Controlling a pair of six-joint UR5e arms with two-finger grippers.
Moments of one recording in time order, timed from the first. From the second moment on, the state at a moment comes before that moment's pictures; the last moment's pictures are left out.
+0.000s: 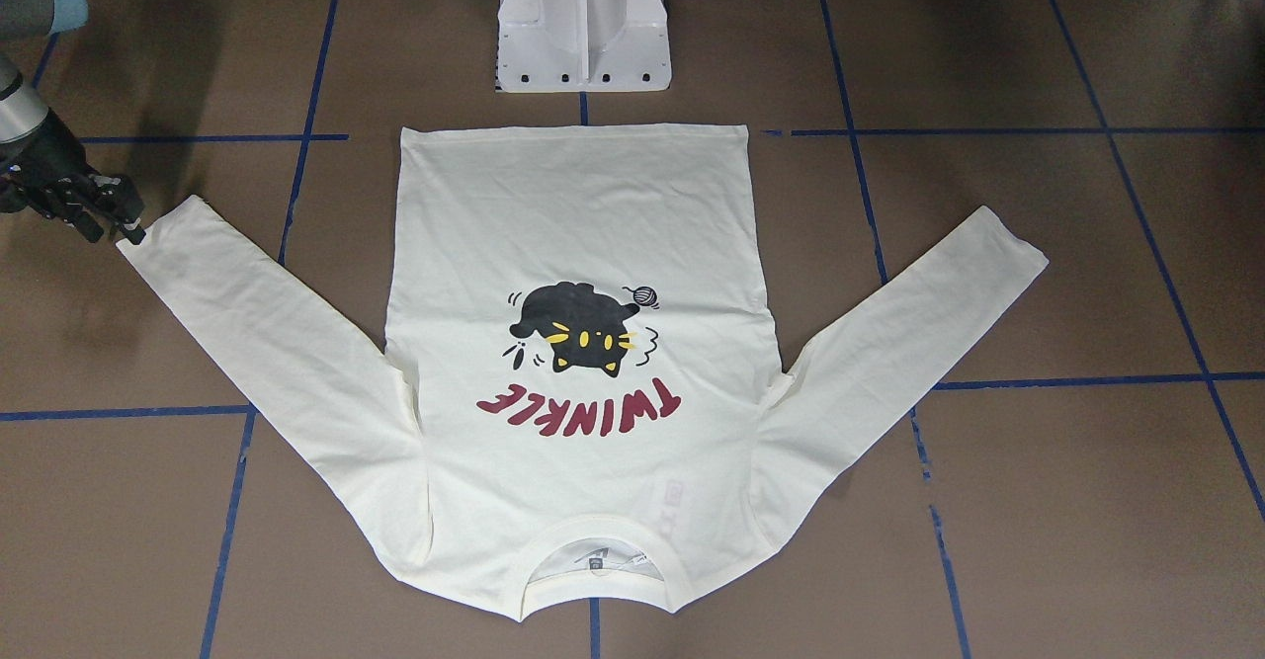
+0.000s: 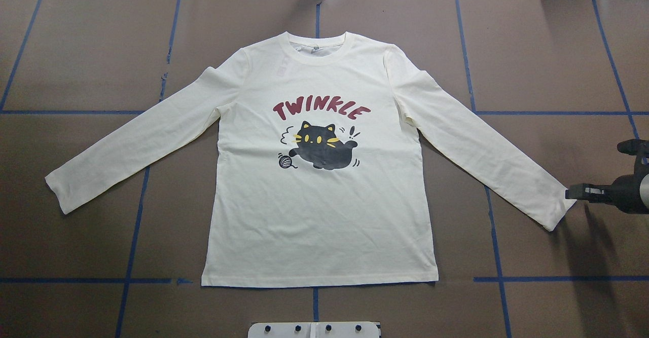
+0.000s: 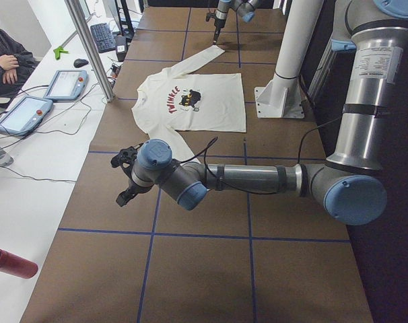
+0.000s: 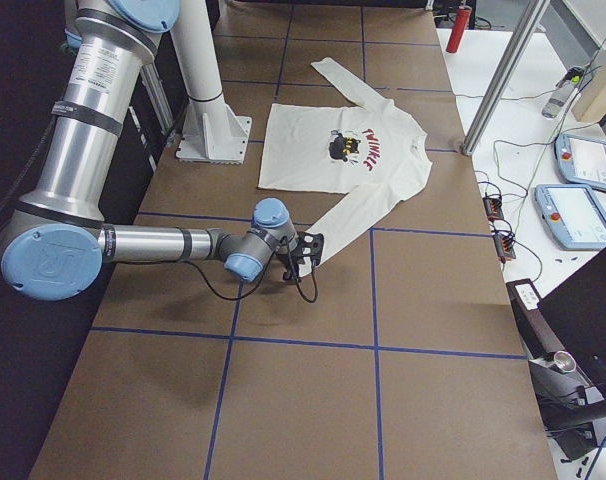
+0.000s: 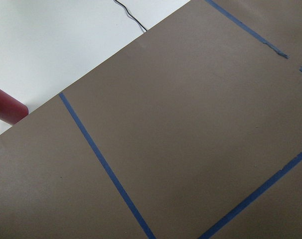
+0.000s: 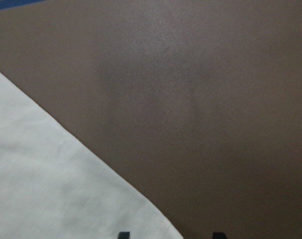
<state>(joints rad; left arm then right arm) -1.52 -1.68 -1.46 -2.26 -2.33 0.14 0.76 -1.90 1.74 -0.62 1.91 1.20</state>
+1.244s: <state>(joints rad) -1.52 -1.68 -1.46 -2.26 -2.33 0.14 0.74 -1.87 1.71 -0.62 1.88 1.23</state>
